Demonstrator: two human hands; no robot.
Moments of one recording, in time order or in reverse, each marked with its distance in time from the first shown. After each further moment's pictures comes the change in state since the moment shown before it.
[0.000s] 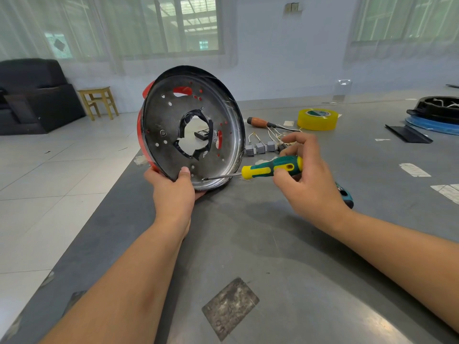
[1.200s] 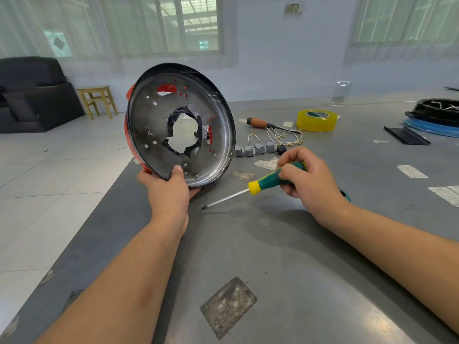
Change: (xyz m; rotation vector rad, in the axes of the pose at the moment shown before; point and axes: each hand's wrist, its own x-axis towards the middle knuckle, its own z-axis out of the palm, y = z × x) left_hand -0.004 0.009 -0.001 -0.148 0.016 -0.050; right_hand 0.006 0.004 -0.006 0.358 -0.087 0.335
